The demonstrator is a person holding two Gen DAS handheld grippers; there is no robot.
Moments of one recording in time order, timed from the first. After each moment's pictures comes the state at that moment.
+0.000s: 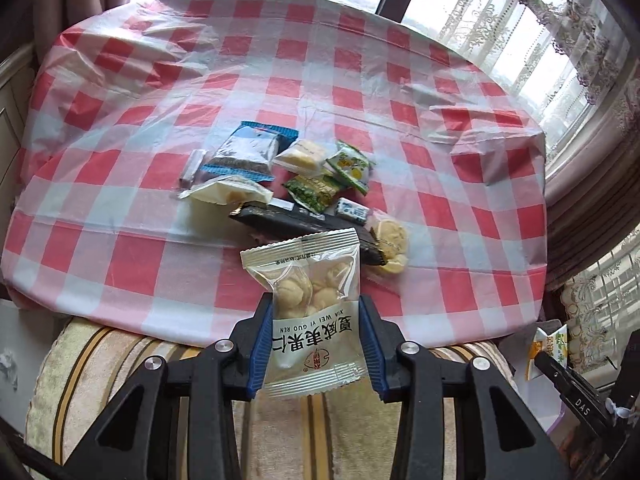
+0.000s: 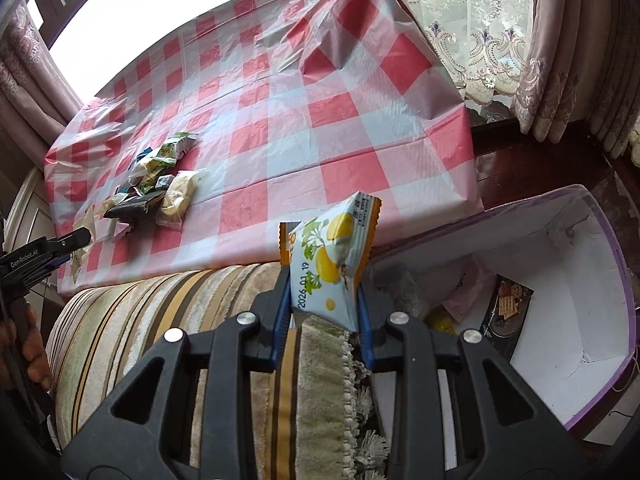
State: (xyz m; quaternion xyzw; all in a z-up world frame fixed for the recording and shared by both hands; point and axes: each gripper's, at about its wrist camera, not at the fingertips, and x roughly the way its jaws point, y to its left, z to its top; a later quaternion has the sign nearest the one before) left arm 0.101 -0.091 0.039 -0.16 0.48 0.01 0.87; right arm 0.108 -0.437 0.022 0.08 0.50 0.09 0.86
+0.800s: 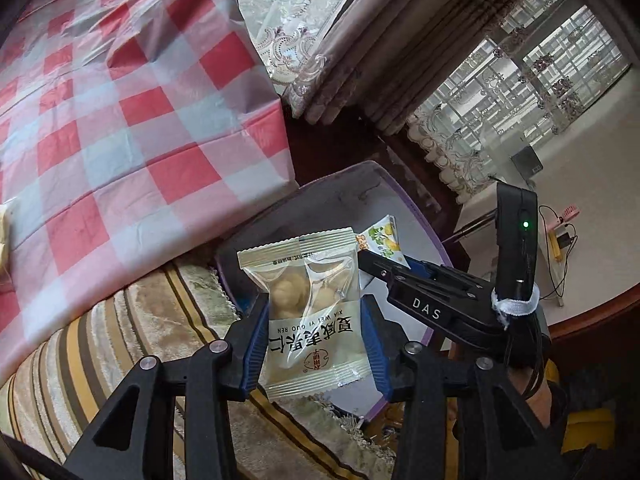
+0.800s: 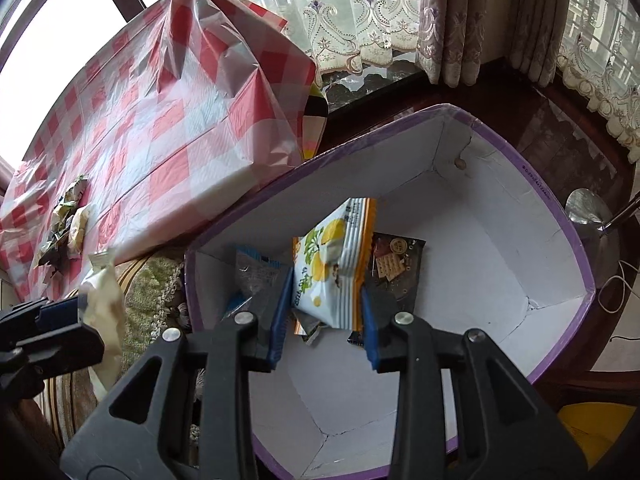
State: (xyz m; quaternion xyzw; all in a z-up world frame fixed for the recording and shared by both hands) left arm 0.101 -0.355 0.016 -0.06 0.55 -0.36 0.75; right arm 0.089 -0.563 -0.012 0.15 0.52 -0.04 0.84
